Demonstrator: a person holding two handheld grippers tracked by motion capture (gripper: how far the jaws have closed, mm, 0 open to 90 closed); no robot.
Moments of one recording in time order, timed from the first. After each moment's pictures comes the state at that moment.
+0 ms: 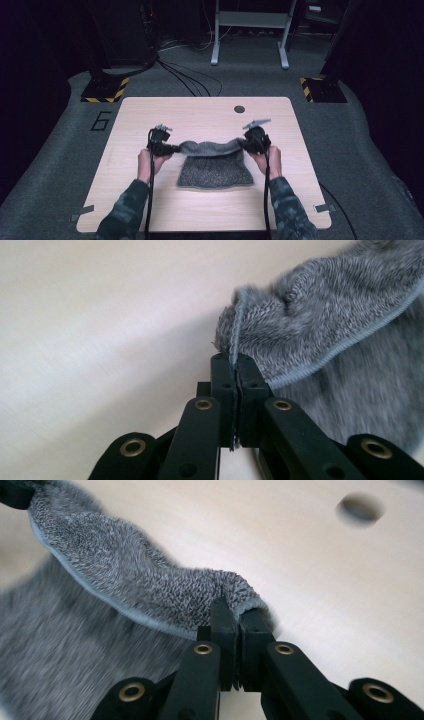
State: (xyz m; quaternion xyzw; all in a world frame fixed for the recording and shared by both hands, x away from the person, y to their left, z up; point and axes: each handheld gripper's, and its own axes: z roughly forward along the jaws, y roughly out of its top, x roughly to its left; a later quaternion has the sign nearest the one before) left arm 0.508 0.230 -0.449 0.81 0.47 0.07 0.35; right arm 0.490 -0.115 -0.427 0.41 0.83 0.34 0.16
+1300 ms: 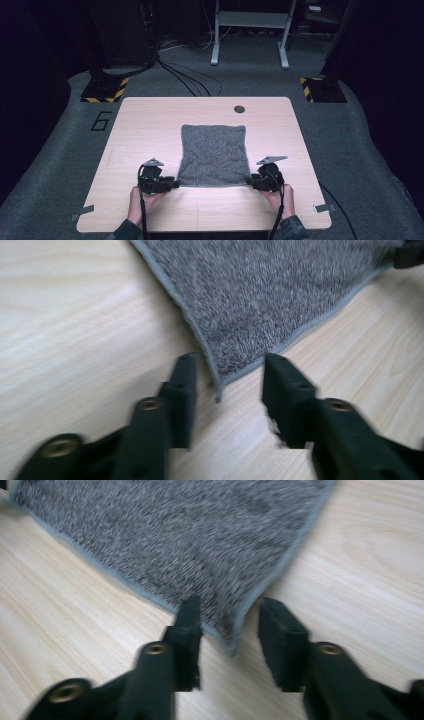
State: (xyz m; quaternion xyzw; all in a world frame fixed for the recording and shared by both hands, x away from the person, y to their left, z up) left arm 0.384 0.250 -0.497 0.79 0.47 0.02 0.40; right arm 0.394 -0.158 -0.489 0.45 0.82 0.34 0.08
